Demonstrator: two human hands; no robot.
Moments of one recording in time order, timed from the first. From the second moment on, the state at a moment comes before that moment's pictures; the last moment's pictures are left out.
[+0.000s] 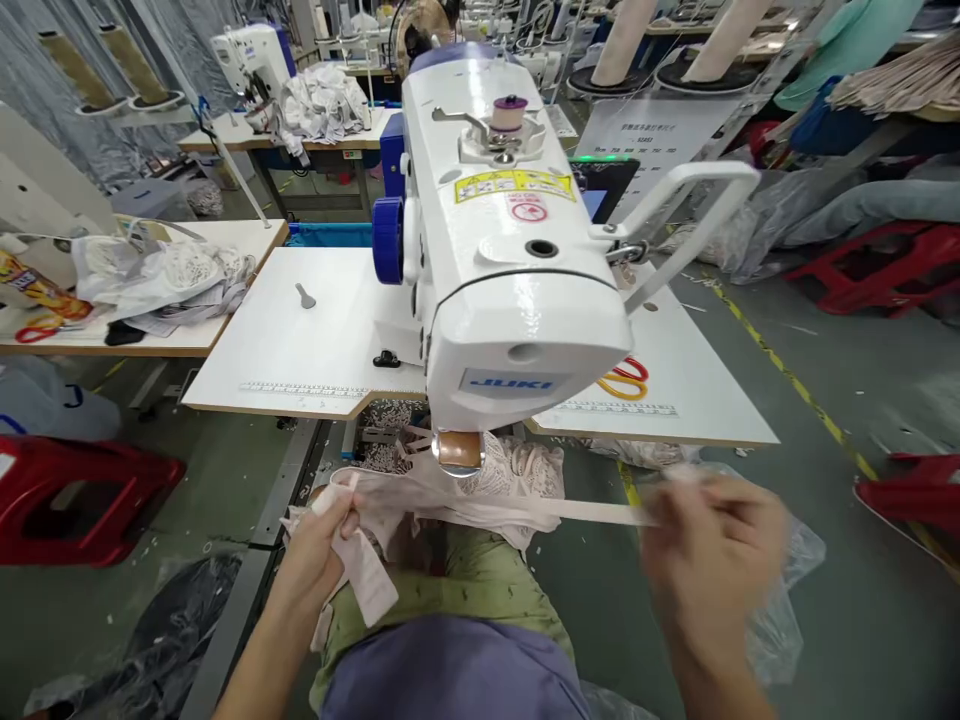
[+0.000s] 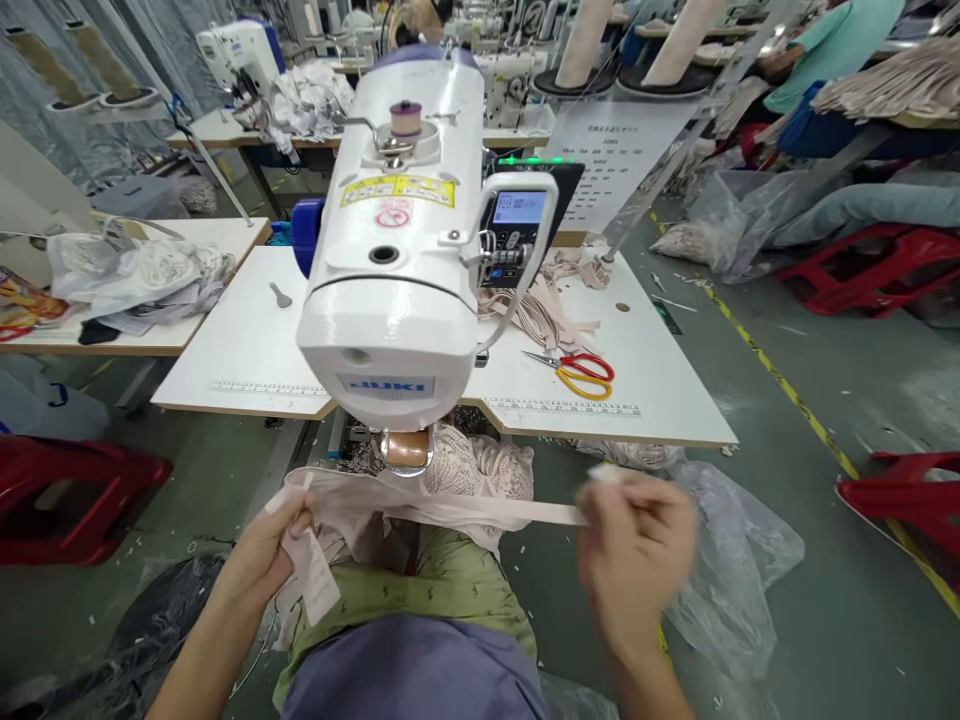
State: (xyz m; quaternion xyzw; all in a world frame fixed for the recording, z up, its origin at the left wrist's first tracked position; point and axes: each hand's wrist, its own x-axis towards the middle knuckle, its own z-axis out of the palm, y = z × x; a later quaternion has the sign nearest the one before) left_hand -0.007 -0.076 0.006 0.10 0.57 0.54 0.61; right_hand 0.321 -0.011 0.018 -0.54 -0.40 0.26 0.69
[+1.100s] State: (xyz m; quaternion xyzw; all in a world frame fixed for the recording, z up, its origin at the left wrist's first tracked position) left_hand 0.065 -0.086 0.014 0.44 0.60 0.46 0.48; right_hand 0.229 -0.021 0.008 -0.38 -0.75 0.47 0.28
